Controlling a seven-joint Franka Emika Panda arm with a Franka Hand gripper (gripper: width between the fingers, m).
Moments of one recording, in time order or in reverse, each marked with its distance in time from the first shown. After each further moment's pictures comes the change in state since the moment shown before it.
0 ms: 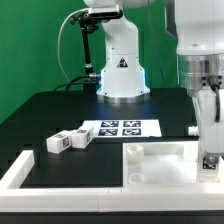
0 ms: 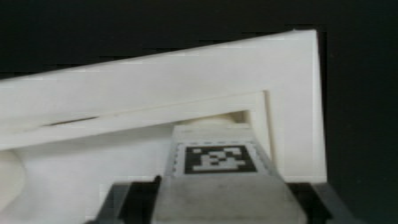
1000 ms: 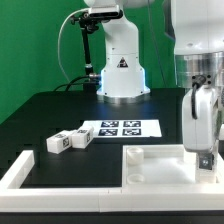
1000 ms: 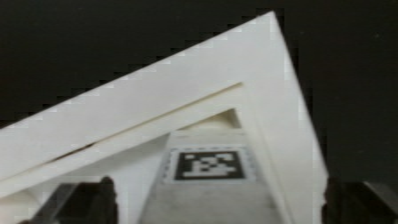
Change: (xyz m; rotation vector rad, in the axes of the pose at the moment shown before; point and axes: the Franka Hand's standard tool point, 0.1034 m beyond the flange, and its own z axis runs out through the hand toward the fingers) arm -0.005 -0.008 -0.017 0.065 -0.039 0.123
